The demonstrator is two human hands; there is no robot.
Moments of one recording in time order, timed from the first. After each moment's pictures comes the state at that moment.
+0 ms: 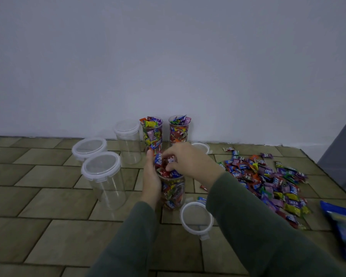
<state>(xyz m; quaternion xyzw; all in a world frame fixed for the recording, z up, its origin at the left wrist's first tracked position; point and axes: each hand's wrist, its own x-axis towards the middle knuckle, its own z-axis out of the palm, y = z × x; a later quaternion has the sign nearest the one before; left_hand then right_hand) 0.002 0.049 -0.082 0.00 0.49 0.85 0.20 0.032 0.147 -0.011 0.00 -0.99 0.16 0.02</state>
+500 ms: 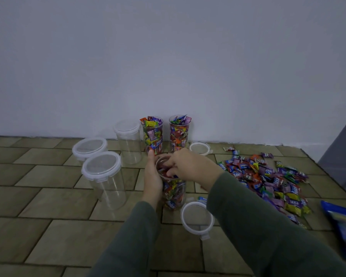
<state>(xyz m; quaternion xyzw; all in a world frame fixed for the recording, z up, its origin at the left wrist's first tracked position) -0.002 0.051 -0.088 -0.01 0.51 0.84 0.18 0.033 0.144 -0.011 0.04 -0.99 0.07 -0.07</state>
